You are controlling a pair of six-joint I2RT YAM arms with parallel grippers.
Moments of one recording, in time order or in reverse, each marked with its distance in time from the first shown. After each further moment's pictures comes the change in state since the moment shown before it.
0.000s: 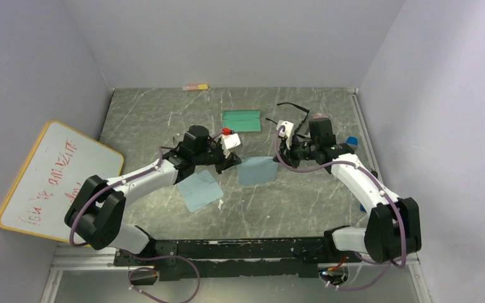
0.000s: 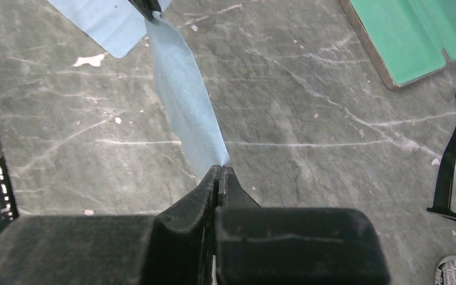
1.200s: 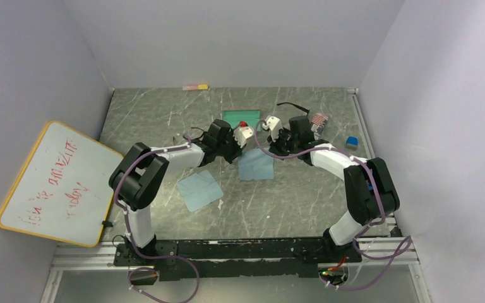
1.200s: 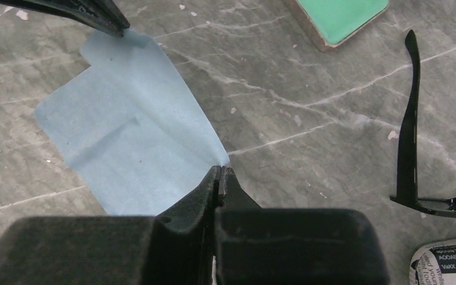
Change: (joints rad) left arm -0.011 0.428 0.259 -0.031 -0.313 -0.004; right arm 0.080 0.332 0.016 0.362 0.352 0.140
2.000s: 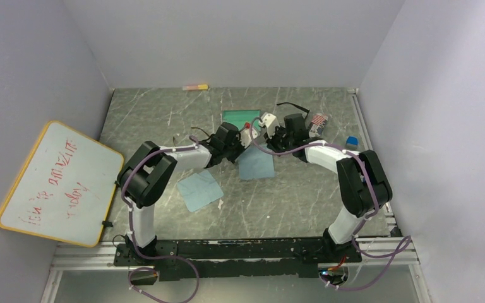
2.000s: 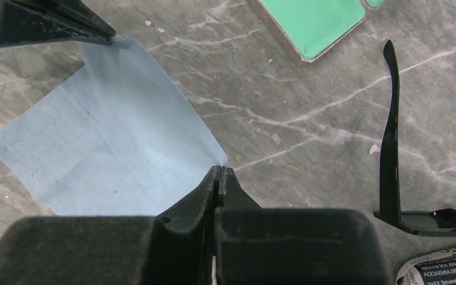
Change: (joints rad) left arm -0.047 0.061 0.039 0.008 -0.223 -0.001; right arm 0.018 0.096 0.055 0.063 0.069 0.017
